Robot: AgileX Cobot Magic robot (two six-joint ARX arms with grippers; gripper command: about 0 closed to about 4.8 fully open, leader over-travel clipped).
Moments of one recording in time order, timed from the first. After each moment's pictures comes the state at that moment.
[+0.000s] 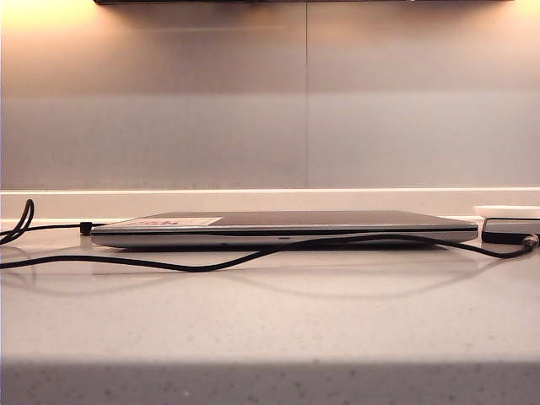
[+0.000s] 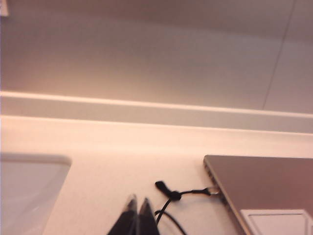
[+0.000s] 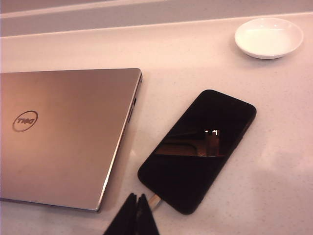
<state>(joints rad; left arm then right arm) 0.01 0.00 0.09 0.02 0.11 -0.11 -0.01 0.52 0.63 -0.54 -0.21 0.08</state>
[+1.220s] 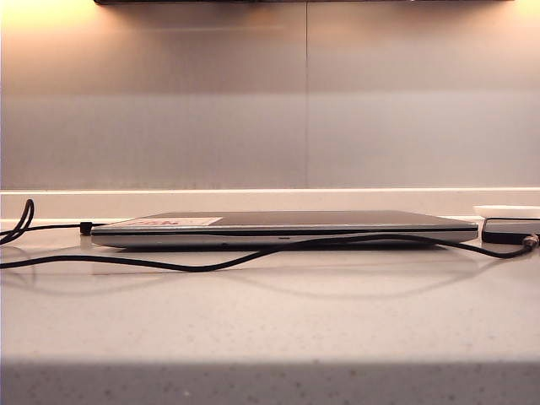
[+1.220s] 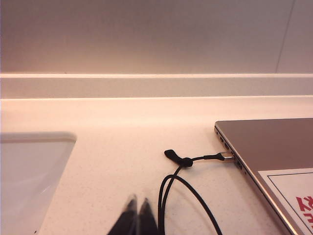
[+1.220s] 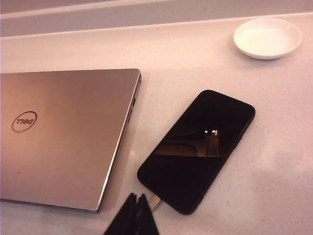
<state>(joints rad) 0.00 0.00 0.00 0.04 0.11 -0.01 -0.01 0.52 0.63 -0.54 -0.21 0.08</state>
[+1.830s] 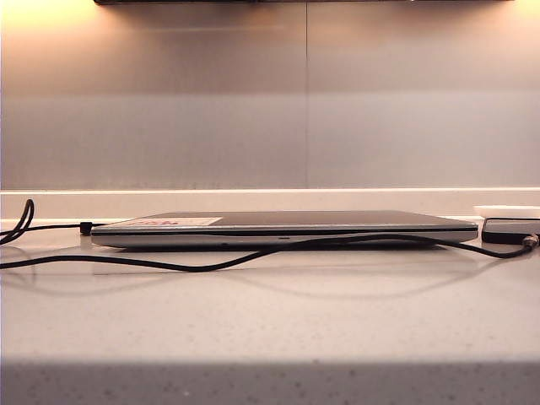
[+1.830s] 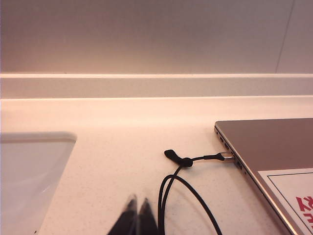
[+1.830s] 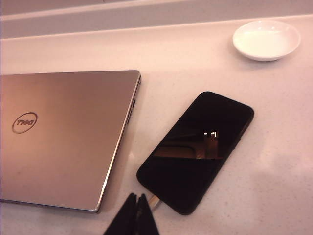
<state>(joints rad) 0.00 0.00 0.00 0.04 0.11 -0.02 -0.01 0.50 0.63 -0.54 -0.20 0.08</state>
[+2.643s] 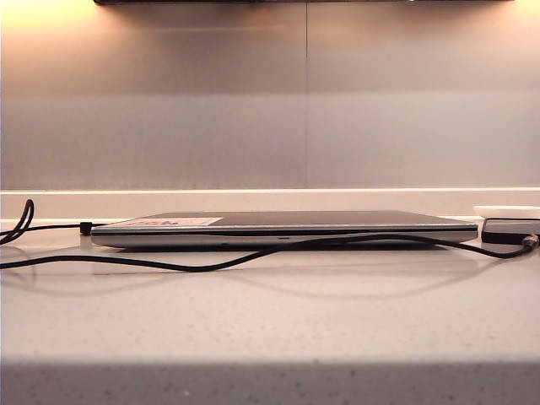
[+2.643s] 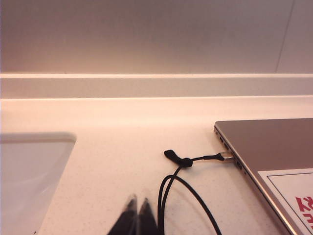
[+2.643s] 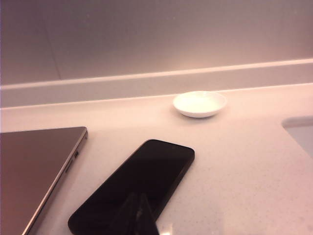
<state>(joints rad) 0.00 0.00 0.00 0.04 0.11 -0.02 -0.01 0.00 0.07 -0.06 0.01 0.08</state>
